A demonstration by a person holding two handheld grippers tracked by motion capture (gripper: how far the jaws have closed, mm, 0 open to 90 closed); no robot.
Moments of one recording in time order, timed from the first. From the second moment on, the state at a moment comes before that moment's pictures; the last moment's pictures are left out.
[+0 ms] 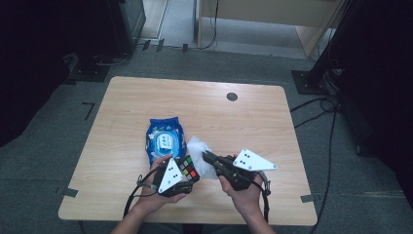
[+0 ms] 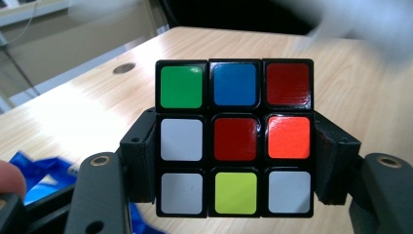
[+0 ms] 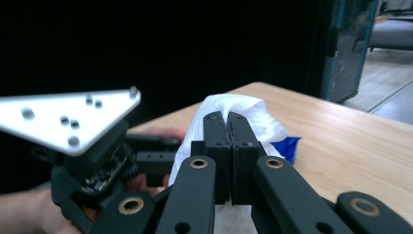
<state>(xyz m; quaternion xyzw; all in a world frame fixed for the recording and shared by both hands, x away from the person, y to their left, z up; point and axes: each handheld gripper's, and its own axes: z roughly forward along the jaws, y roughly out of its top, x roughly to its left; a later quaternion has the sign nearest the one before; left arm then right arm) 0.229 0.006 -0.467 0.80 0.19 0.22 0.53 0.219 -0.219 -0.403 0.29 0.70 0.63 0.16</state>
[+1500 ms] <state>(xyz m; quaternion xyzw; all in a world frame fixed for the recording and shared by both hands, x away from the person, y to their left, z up) 0.229 0.012 -0.459 0.77 0.21 0.24 0.55 0.244 -0.202 -0.446 0.46 0.67 0.58 -0.02</state>
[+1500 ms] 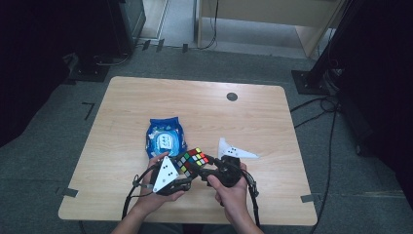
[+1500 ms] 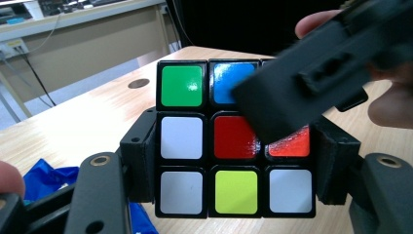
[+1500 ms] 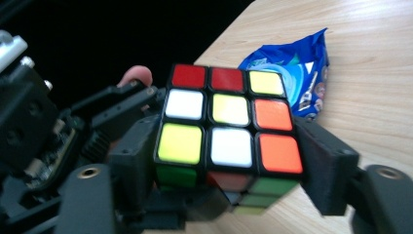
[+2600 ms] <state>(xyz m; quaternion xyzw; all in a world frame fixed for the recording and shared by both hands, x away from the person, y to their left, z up) 0.235 0.013 -0.464 0.78 0.23 0.23 0.54 0.254 -0.220 -0.448 0.48 0.64 0.60 -0.07</state>
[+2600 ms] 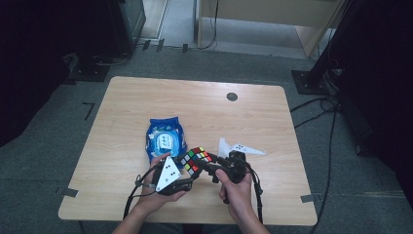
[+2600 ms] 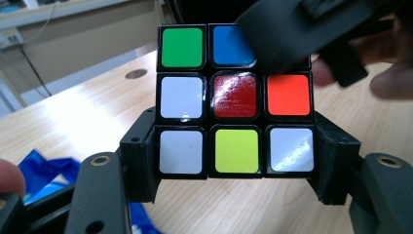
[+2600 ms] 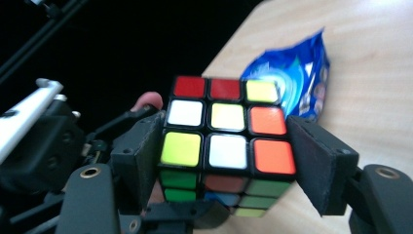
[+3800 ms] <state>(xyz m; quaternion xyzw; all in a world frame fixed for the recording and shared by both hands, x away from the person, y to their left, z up) 0.268 0.033 -0.433 0.80 0.31 0.12 0.50 0.242 -0.183 -0.489 0.12 0.74 0.53 0.39</state>
